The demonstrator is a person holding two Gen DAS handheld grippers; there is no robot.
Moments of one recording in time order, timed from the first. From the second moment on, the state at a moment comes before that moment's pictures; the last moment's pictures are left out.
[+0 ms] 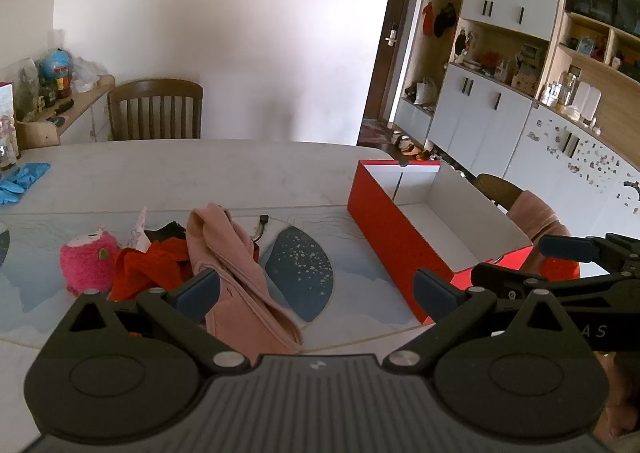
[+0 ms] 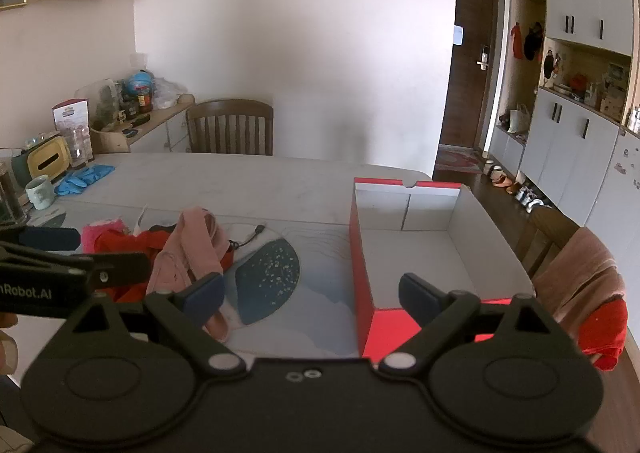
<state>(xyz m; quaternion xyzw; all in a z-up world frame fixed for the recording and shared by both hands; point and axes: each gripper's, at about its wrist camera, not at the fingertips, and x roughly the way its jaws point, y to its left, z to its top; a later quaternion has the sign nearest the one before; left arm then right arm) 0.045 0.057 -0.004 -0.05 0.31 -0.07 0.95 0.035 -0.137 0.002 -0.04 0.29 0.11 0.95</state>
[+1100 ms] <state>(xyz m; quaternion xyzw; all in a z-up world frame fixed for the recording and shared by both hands) 0.132 0.102 -0.042 -0.04 0.35 0.02 0.94 0.119 -0.190 -0.007 -0.02 0.31 0.05 0.95</state>
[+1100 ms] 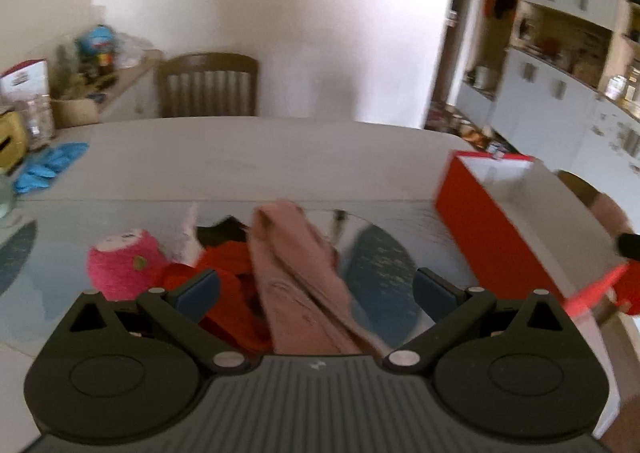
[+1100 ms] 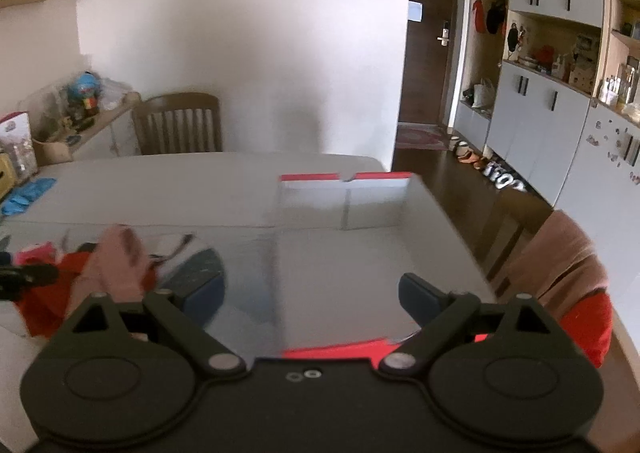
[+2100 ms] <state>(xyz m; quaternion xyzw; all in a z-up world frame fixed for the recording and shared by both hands) 0.183 0.171 -0.122 -0.05 0.45 0.17 0.88 0.257 -0.304 -0.063 -0.07 0.40 0.03 0.92</state>
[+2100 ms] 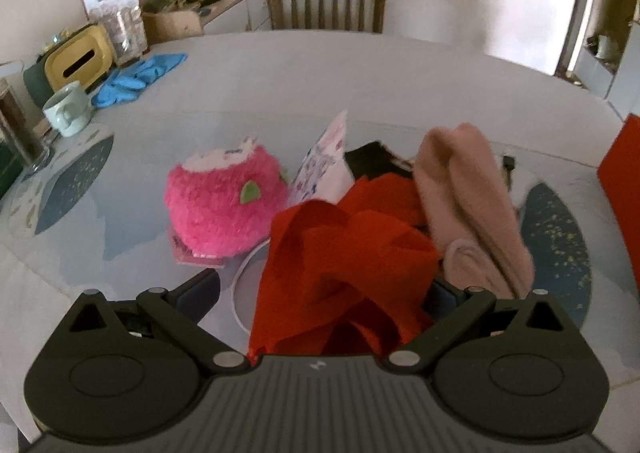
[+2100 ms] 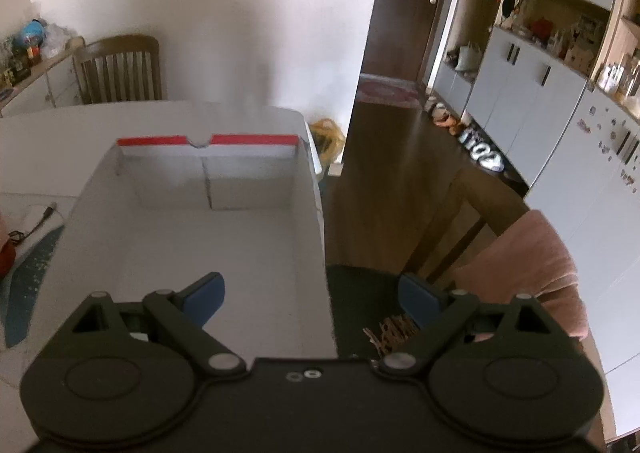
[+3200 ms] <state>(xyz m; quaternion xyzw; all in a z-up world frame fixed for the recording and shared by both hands) 0.172 0.161 -0.080 -0.07 0.43 0.15 0.89 0.302 -0.304 -0.113 -0.10 0.48 0.07 0.87</state>
